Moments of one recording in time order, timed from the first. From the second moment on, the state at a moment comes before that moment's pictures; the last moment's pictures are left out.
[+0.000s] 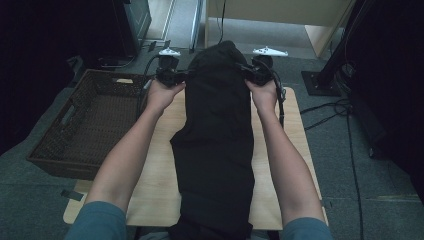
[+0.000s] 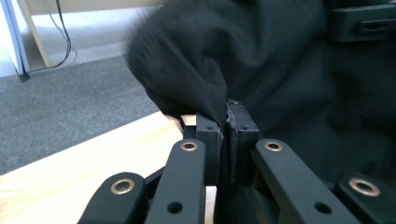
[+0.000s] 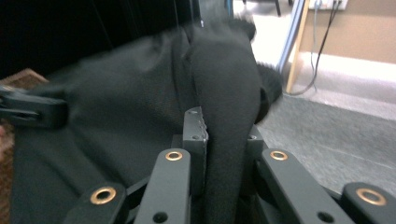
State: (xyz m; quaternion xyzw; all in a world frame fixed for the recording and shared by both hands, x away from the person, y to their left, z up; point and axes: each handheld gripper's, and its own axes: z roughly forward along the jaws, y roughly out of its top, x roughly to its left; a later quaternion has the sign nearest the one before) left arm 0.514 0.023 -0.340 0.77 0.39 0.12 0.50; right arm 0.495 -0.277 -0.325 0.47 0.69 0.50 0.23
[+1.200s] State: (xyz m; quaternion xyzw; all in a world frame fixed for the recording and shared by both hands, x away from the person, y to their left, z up) left arm 0.385 0.022 -0.505 0.86 0.35 0.02 0.37; right arm 0.356 -0.271 -0.512 0.46 0.79 0.40 0.08
